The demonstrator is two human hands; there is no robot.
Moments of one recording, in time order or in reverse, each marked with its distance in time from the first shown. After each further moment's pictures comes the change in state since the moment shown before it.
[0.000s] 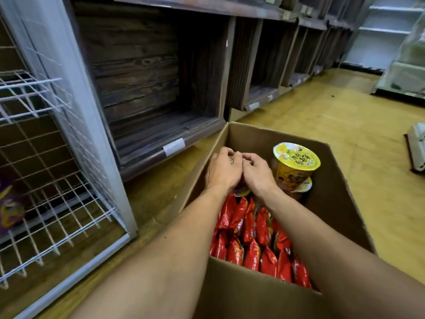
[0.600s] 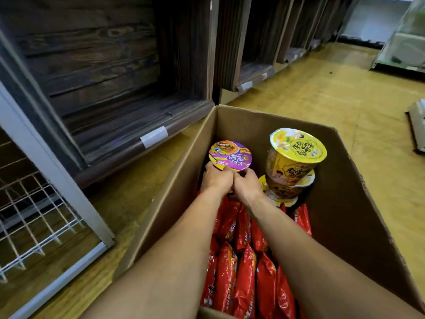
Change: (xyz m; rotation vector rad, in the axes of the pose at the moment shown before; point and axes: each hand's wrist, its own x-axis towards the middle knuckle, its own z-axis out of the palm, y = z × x) left_hand 0.044 -0.046 0.069 -0.154 -0.119 -0.417; right_hand 0.096 0.126 0.049 0.094 -0.007 0.305
